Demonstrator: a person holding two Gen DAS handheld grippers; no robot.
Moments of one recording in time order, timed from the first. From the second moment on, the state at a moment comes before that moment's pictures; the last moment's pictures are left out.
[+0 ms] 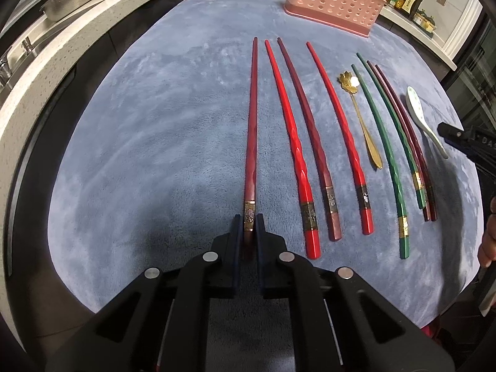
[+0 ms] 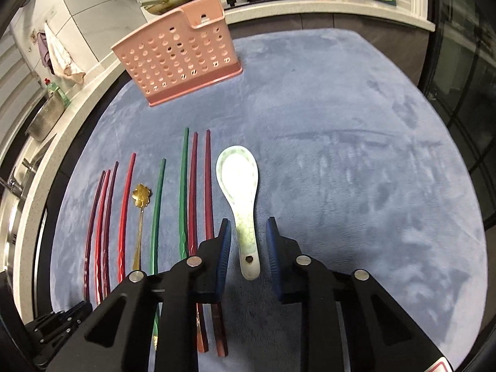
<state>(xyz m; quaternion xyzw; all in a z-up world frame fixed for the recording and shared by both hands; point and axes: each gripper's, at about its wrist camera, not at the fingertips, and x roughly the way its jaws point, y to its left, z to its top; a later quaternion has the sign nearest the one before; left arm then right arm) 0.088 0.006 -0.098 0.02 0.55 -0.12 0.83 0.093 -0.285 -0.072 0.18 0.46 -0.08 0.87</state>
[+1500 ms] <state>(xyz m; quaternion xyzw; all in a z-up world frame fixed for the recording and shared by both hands) 0.120 0.028 0.042 -0.03 0.42 -0.14 0.90 0.048 -0.285 -0.001 0.18 0.40 -0.10 0.89</state>
